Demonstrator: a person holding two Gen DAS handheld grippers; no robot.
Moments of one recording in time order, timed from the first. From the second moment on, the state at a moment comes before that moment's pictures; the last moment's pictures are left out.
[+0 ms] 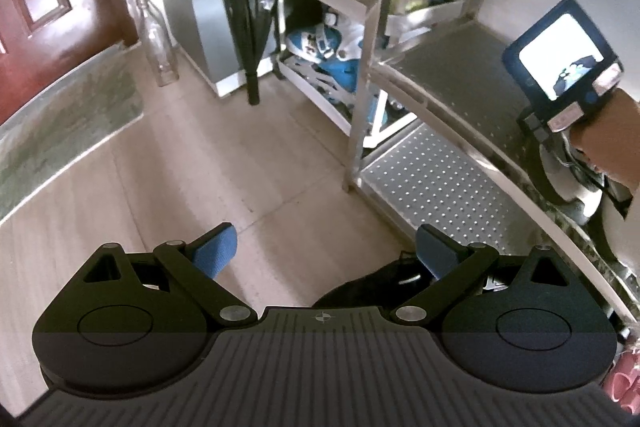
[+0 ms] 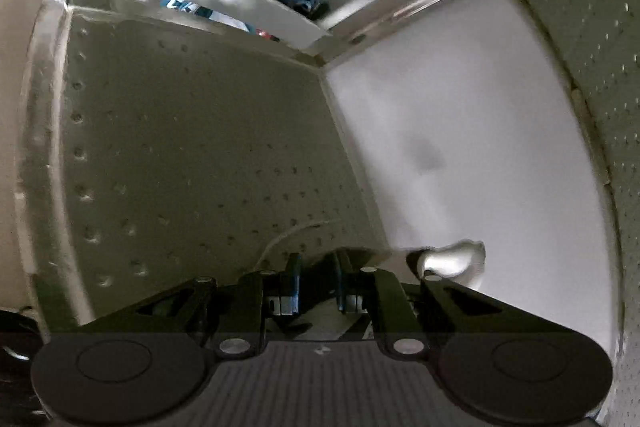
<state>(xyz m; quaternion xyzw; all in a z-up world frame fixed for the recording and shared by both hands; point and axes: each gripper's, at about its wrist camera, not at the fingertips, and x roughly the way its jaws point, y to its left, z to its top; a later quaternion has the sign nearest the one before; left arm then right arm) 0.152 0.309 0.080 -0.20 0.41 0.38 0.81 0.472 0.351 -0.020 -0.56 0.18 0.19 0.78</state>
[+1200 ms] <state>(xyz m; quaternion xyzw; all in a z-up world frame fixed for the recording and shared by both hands) 0.160 0.346 0.088 -0.13 0.42 0.37 0.82 0.391 0.192 -0.141 0.05 0.61 0.19 0.77</state>
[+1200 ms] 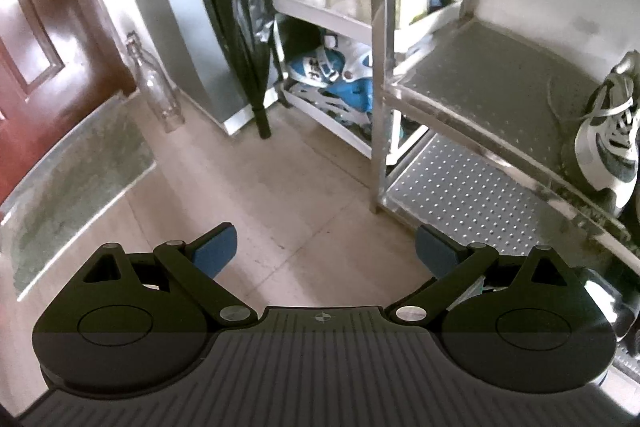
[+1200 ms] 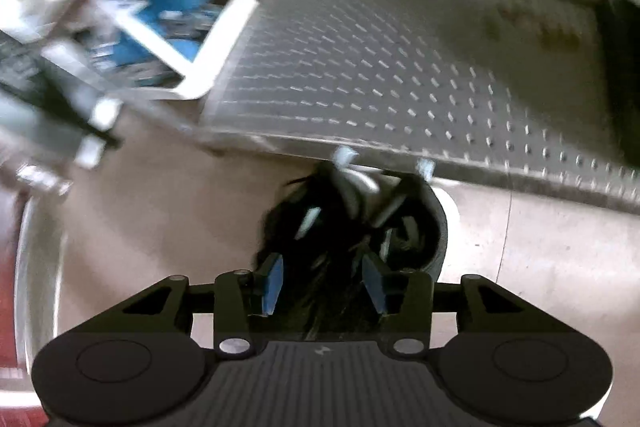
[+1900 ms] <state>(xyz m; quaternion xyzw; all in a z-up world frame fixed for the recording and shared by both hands) 0.141 0.366 0.092 -0.15 0.41 0.41 0.80 0.322 0.200 -0.155 -0.02 0.56 0.26 0.79</state>
